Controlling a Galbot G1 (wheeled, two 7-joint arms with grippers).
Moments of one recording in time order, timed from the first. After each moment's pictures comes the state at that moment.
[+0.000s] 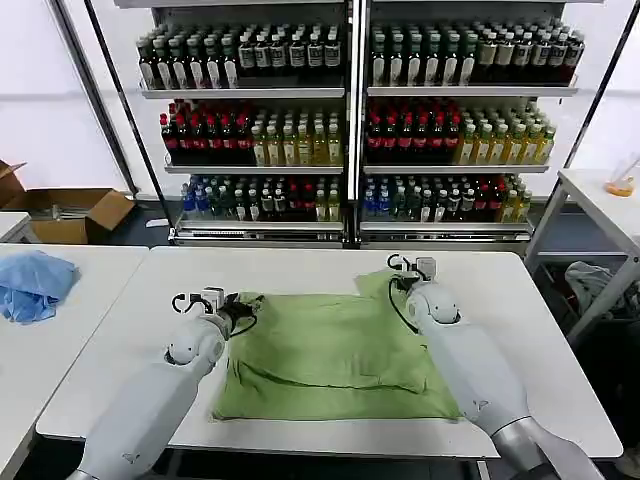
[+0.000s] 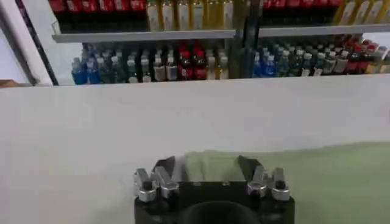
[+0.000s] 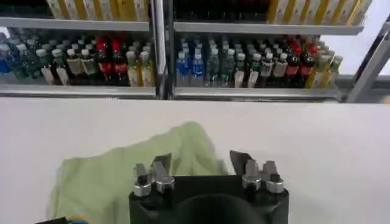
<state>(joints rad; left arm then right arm) 0.62 -1.11 -0.01 -1.31 -0.71 0.52 -0.20 -0.44 1.28 0.03 1.09 0.67 -0.58 0.36</state>
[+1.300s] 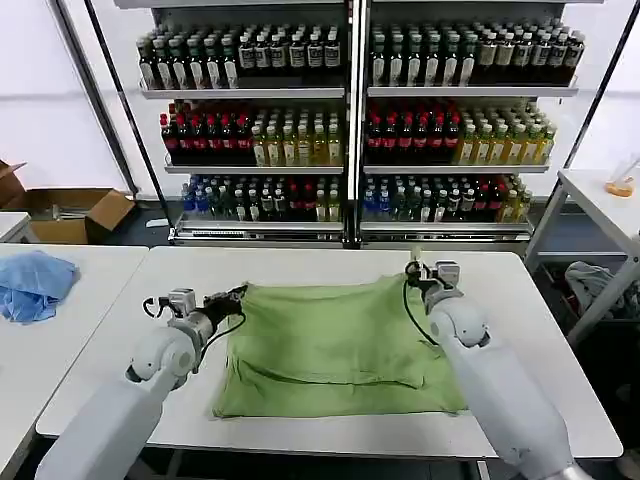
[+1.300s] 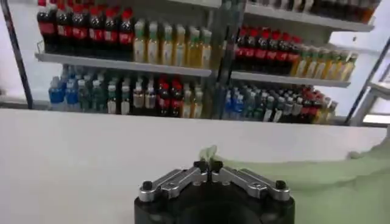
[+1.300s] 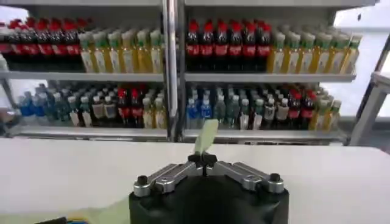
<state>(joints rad) 0.80 -0.96 -0.14 -1.63 -0.87 0.49 -0.15 -0.71 1.10 0.15 1.60 0.65 -0.54 0.35</state>
